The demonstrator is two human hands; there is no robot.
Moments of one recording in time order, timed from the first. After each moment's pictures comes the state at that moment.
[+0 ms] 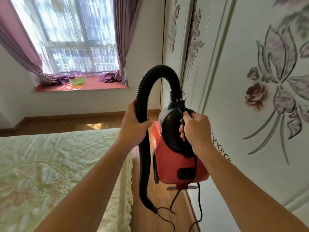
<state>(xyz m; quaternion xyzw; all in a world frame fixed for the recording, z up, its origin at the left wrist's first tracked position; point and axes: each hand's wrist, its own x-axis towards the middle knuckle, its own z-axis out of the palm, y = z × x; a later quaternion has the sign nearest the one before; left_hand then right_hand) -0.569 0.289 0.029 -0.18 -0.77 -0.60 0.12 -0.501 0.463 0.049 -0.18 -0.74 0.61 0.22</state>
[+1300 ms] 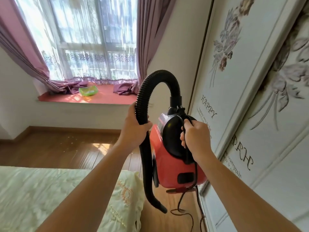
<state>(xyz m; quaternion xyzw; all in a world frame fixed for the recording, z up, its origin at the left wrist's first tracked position) -1.190 0.292 0.016 -0.10 -0.75 -0.64 0.12 -1.143 0.479 0.023 -0.12 -0.76 0.62 0.15</state>
